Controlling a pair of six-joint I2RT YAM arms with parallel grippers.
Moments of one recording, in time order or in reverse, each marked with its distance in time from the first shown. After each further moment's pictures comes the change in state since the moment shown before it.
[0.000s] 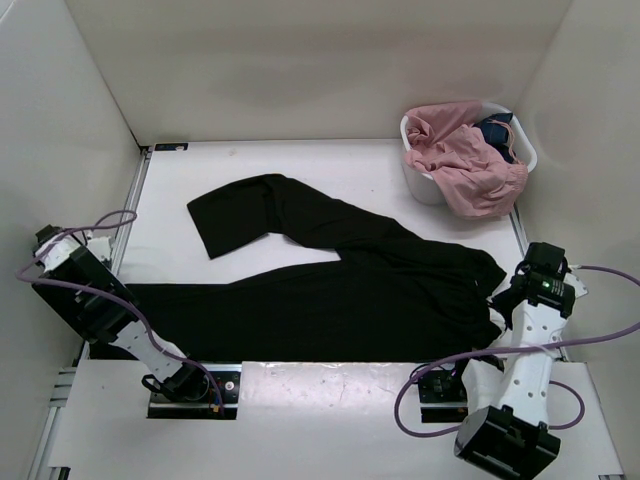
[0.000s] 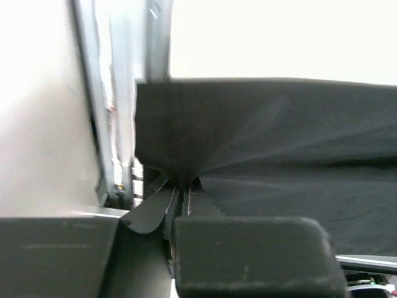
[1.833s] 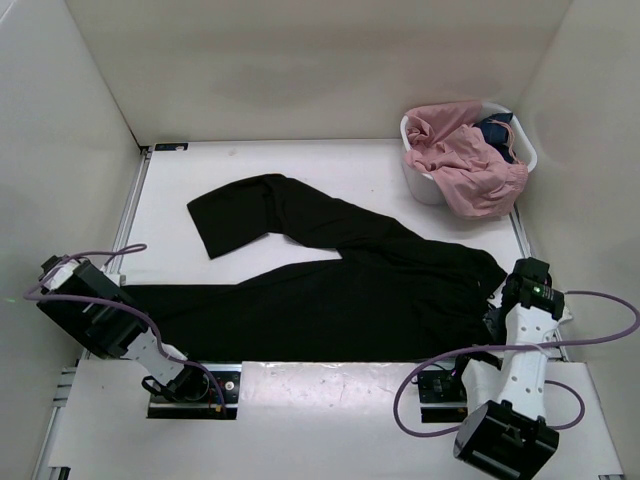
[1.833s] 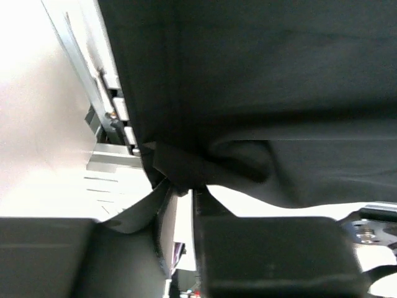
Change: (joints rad) left arm 0.085 -0.128 -0.230 0.008 -0.209 0.229; right arm 0.000 0.002 -0.140 -0.091 -0.020 0.087
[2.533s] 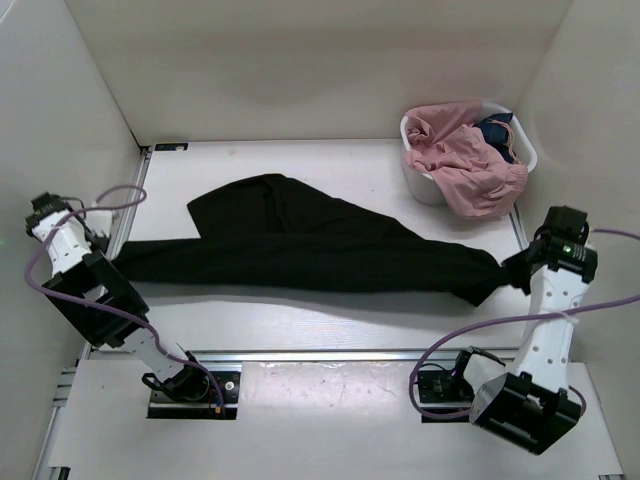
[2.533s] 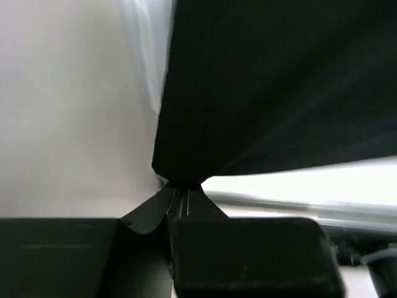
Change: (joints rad) left arm -0.188 0.055 0.483 -0.193 0.198 -0.119; right arm 0.001 0.223 0.436 0.111 -0.156 -0.087
